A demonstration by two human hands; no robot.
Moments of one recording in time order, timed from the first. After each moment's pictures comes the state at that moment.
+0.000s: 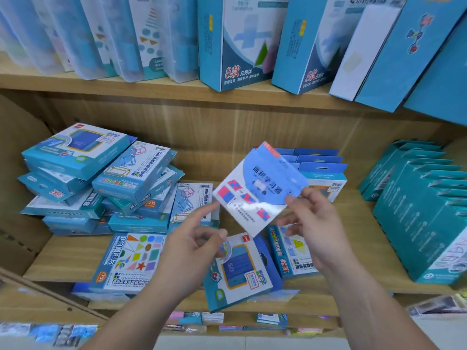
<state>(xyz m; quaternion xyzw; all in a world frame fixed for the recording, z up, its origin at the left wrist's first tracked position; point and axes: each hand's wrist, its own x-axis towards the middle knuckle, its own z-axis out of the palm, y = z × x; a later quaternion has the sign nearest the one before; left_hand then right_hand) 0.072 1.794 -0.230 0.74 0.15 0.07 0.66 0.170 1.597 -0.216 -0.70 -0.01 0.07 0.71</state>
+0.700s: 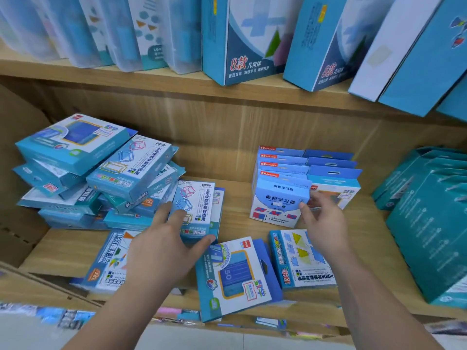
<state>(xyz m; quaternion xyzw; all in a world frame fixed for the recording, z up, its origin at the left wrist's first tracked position) 0.093 1.834 -0.272 0.96 0.23 0.13 0.09 0.245 1.569 -0.280 -0.90 -0.04 -0.05 0.42</state>
